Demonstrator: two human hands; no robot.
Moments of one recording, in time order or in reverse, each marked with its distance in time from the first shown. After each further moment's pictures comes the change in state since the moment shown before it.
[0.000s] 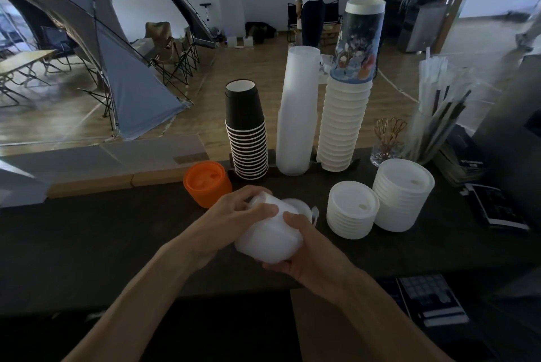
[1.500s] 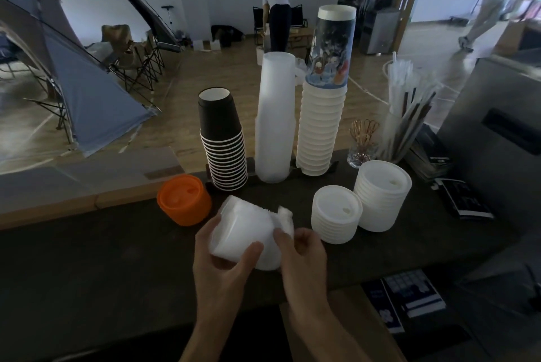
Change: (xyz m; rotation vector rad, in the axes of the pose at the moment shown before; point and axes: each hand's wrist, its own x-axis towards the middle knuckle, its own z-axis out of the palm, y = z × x) left_hand 0.000 -0.065 0.058 -0.362 0.568 0.329; right_hand 0.009 0.035 0.009 -0.321 0.626 -0.552
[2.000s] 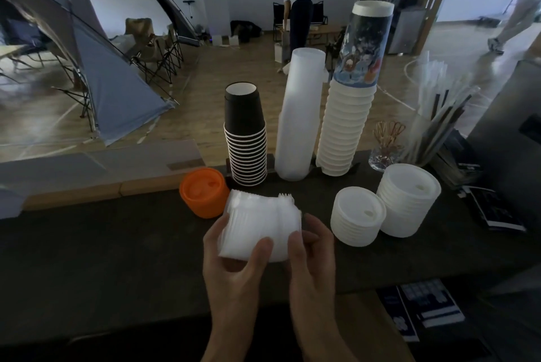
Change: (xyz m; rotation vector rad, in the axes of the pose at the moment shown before) left_hand -0.015 0.023 -0.002 -0.178 0.123 -0.034; right_hand -0.024 0.005 0.013 0.172 -0.180 -0.240
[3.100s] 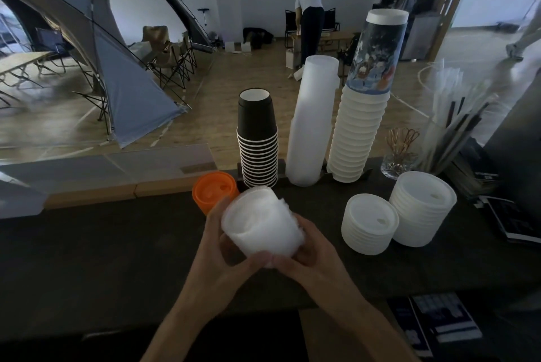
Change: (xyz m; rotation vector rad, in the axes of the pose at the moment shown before) left_hand 0.042 0.015 -0.051 0.398 -0.411 0.056; right_hand 0.040 0.000 -0.025 -0.285 -0.489 0.105
